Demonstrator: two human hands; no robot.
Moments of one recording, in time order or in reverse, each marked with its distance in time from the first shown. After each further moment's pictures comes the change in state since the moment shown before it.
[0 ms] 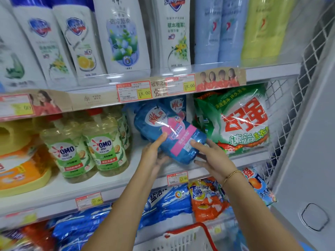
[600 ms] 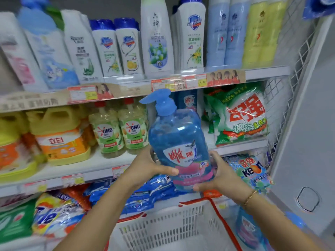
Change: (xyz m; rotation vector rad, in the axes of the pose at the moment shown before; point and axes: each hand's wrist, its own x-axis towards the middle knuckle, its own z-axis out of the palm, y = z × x) left_hand -0.175 0.061 -0.067 0.699 -0.314 0.151; right_hand -0.153 0.034 0.019 -0.491 -0.222 -0.210
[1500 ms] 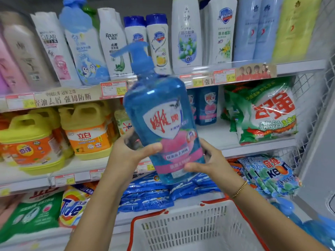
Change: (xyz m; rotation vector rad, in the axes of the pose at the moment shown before) left_hand -0.055 0.023 -0.076 -0.120 0.359 0.253; right_hand 0.029 -0.037 0.090 0.215 -0.116 -0.223
